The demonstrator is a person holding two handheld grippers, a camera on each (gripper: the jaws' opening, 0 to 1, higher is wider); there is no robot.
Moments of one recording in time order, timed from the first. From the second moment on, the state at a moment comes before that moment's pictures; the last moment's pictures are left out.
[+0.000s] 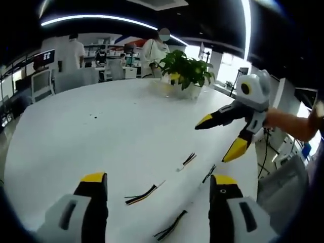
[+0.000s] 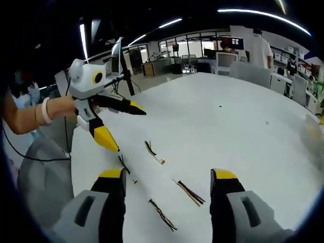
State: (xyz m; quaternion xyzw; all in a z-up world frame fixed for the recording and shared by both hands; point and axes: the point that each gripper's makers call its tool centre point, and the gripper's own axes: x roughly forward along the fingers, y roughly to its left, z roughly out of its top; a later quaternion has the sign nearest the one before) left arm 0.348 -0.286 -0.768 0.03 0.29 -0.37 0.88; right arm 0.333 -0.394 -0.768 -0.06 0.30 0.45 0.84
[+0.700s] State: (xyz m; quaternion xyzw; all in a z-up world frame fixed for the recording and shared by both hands) left arm 0.350 -0.295 -0.788 0.05 0.27 -0.42 0.86; right arm 0.359 -0.391 -0.779 -0.08 0.24 0.48 0.84
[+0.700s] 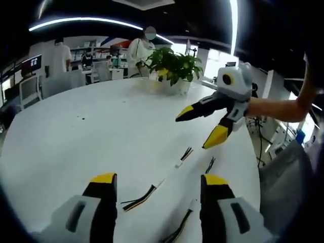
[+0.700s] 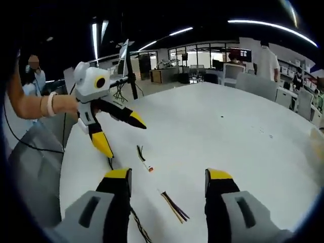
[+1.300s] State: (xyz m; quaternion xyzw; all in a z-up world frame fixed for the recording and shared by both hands) left arm 0.353 -0.306 -0.812 0.05 0.28 -0.46 0.84; right arm 0.349 -0.391 -0.802 -0.10 0.24 0.54 0.80
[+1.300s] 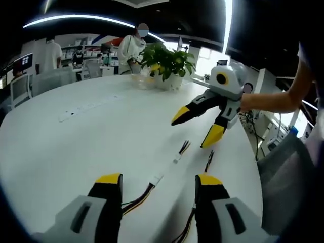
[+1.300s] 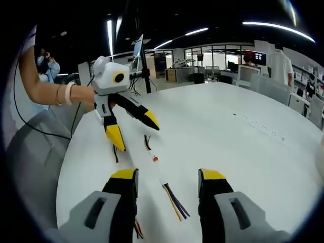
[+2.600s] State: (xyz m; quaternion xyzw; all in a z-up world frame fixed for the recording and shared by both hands) left arm 0.360 -0.314 -0.838 0.07 0.27 -0.49 0.82; right arm 0.343 -0.384 -0.841 -0.15 0.24 0.59 0.76
